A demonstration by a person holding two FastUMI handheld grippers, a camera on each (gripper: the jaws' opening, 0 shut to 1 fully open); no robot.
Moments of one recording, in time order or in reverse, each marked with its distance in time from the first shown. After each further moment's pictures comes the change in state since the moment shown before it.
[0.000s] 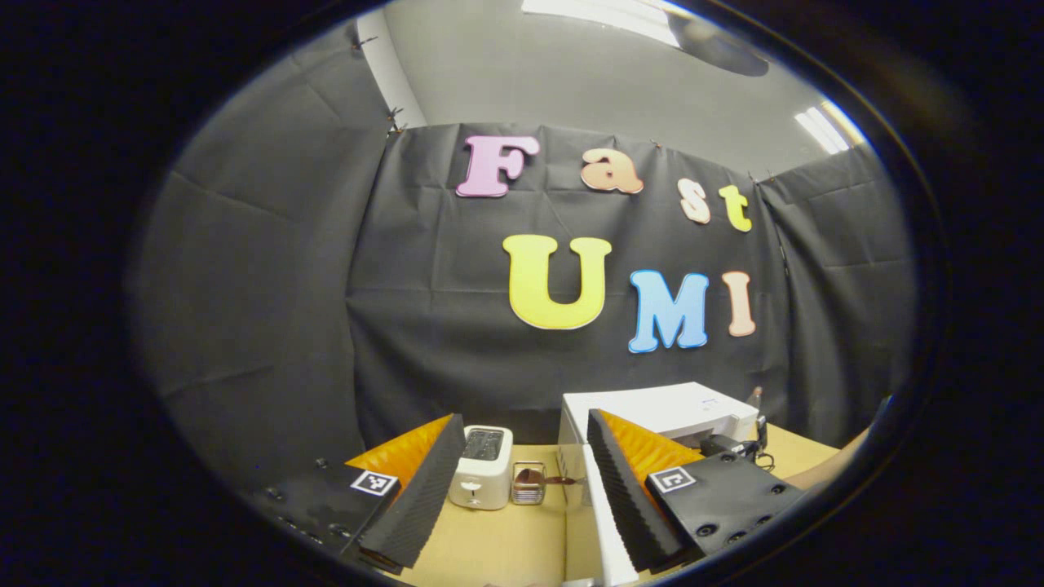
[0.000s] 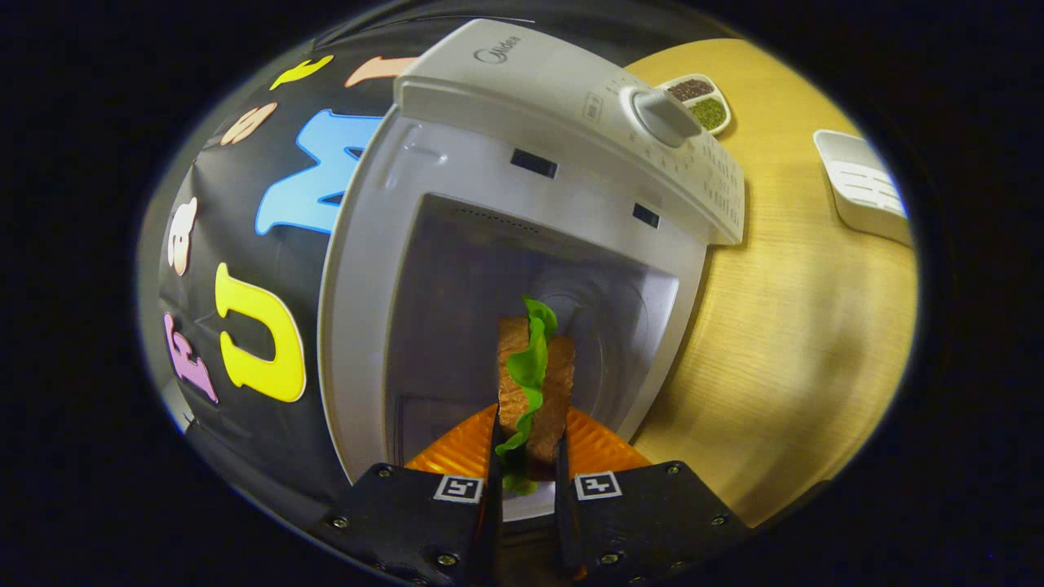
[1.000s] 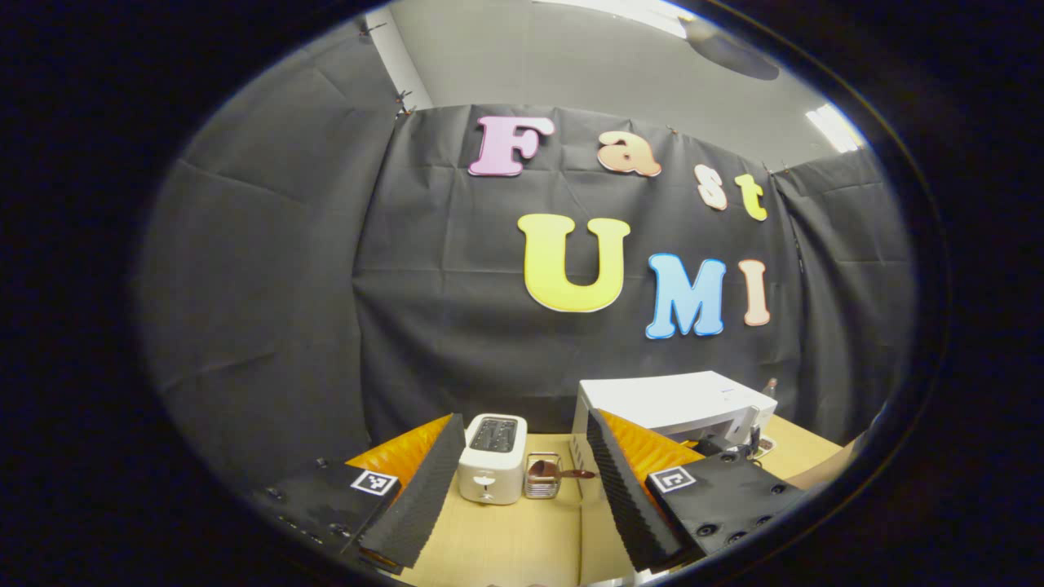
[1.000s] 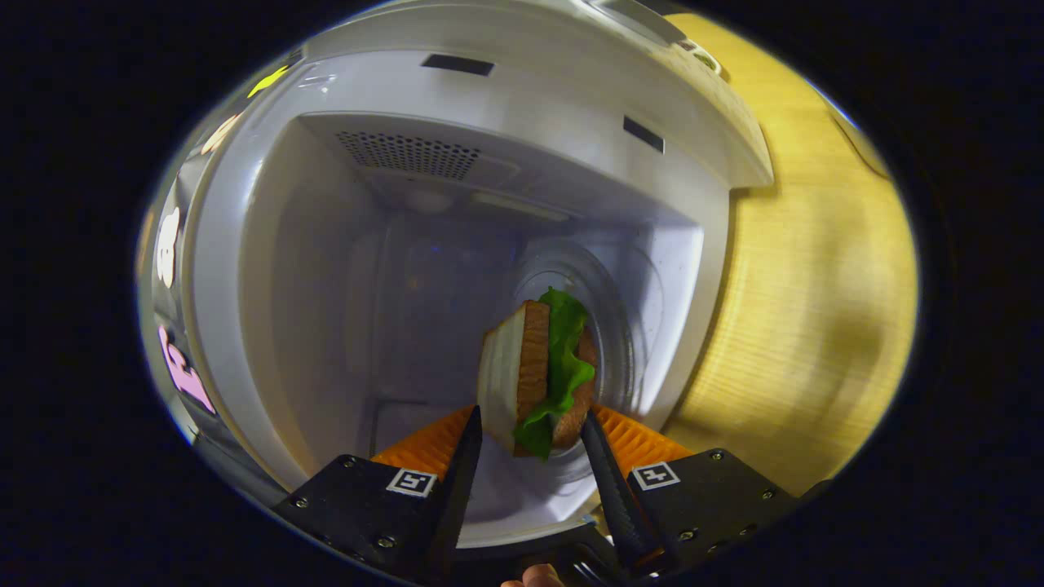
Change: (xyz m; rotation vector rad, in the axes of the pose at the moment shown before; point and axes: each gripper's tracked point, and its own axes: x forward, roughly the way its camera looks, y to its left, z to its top) left arm 0.029 0.004 -0.016 -0.021 0.041 -0.010; right arm 0.030 -0.025 -0.009 -0.053 0.046 -0.036
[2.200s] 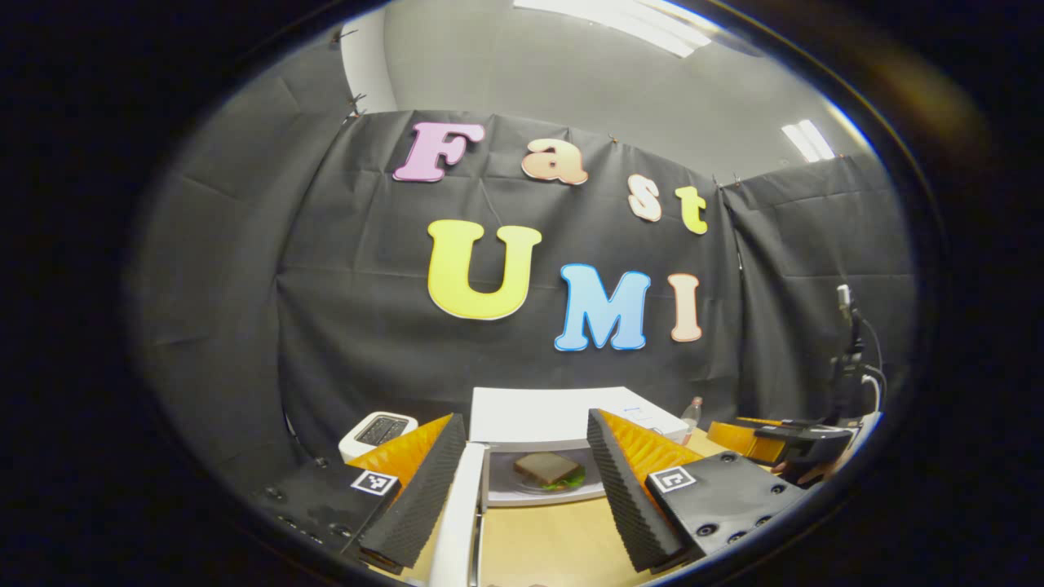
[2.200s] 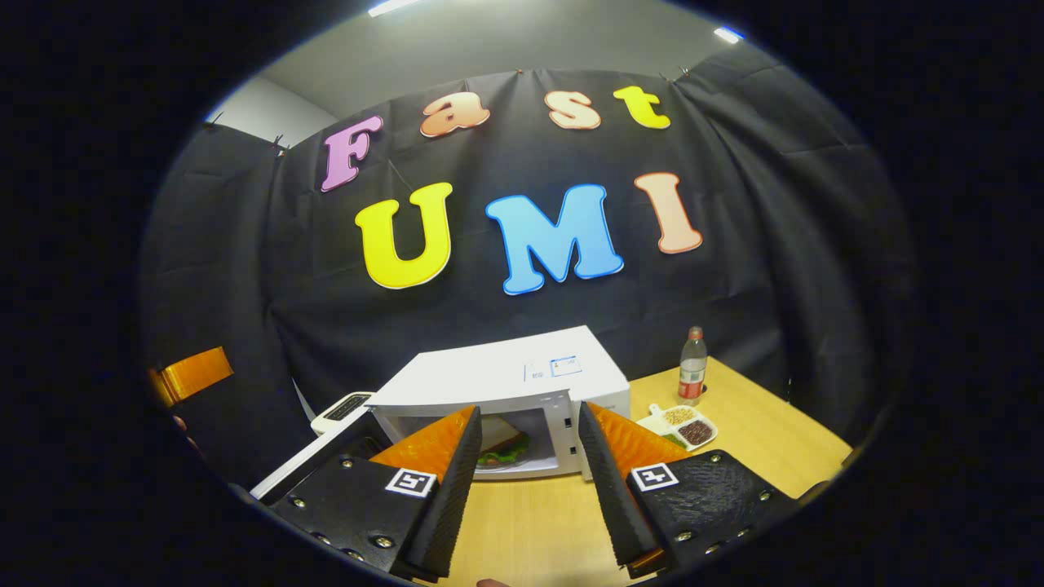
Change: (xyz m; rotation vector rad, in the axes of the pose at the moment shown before) left arm -0.012 -0.197 0.002 -0.047 -0.043 -0.163; right arm -0.335 0.099 0.134 -1.141 -0.314 0.150
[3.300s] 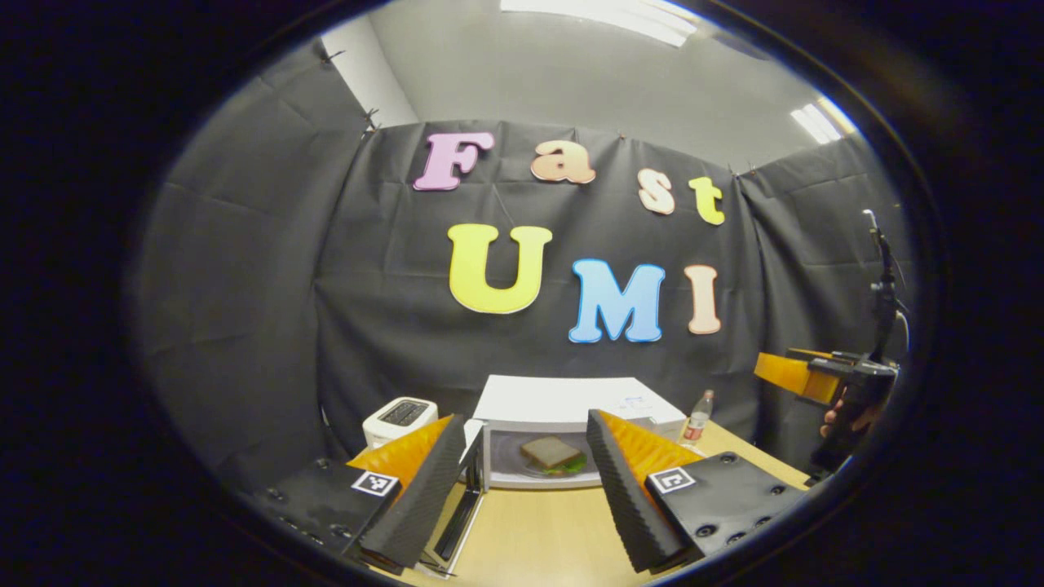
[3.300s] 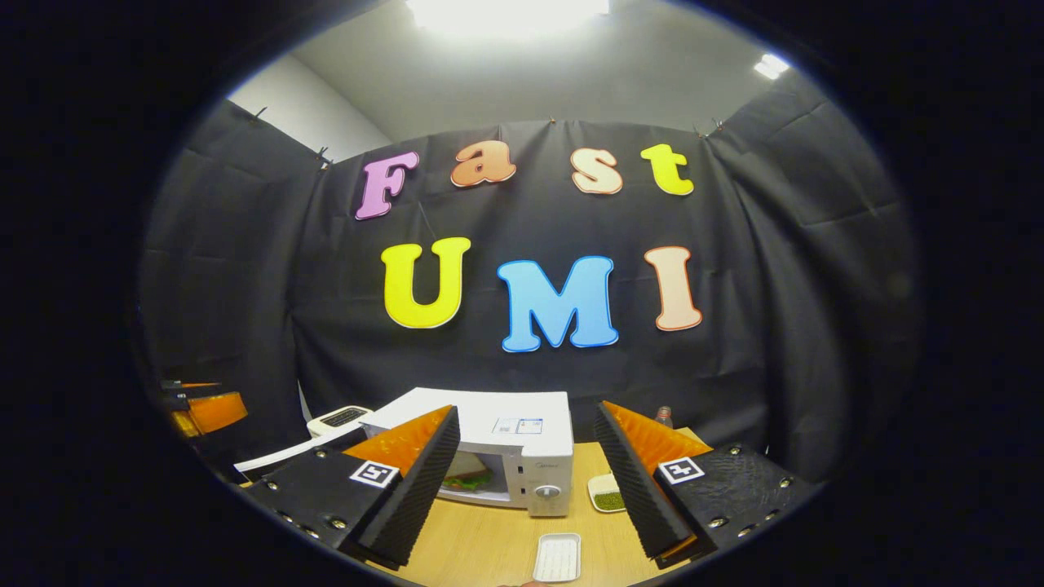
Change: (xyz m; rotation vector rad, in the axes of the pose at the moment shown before) left arm -0.062 -0.026 -0.022 0.025 0.049 0.148; right arm -0.029 -0.048 0.082 -0.125 -0.147 0.062
